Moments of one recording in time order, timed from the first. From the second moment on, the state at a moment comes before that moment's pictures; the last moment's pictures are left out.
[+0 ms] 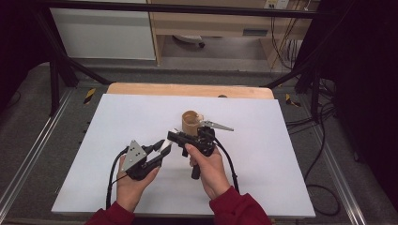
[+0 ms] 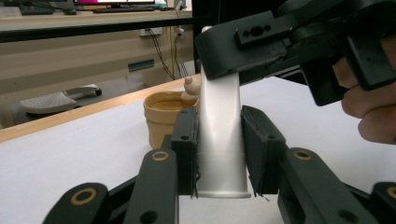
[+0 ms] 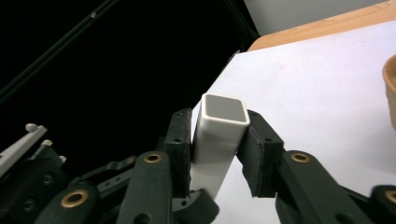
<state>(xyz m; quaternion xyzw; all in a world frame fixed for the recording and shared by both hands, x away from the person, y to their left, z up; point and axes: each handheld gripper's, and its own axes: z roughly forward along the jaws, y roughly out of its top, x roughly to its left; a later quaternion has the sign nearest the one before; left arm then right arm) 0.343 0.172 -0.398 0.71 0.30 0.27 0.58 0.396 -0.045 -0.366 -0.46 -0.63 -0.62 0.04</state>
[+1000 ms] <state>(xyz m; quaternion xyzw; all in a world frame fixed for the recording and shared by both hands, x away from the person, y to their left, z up) 0.353 0.190 -0.406 0.71 0.34 0.23 0.57 0.405 -0.079 -0.358 -0.45 -0.65 -0.61 -0.06</state>
